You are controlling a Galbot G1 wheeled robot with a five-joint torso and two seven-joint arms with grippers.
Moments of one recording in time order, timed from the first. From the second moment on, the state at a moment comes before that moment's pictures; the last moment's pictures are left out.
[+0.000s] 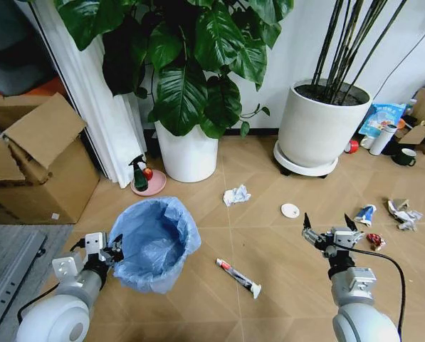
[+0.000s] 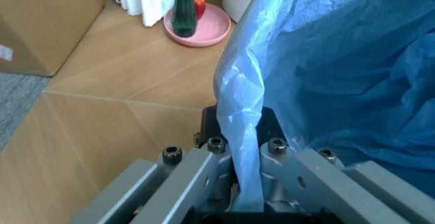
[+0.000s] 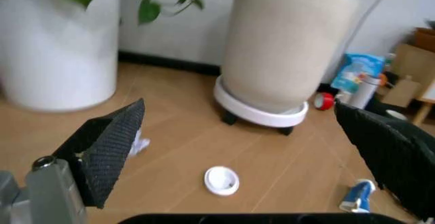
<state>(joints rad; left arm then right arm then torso) 1.57 -1.13 -0.63 -2.28 -0.70 0.59 -0.34 -1.61 1.28 0.61 2.07 0.08 -0.05 0.14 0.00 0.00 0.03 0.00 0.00</state>
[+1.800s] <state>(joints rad) 1.54 -1.11 -0.61 -2.18 -0.70 0.59 -0.32 -1.08 1.01 -0.05 1.33 0.35 -0.08 -0.28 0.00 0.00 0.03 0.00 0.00</state>
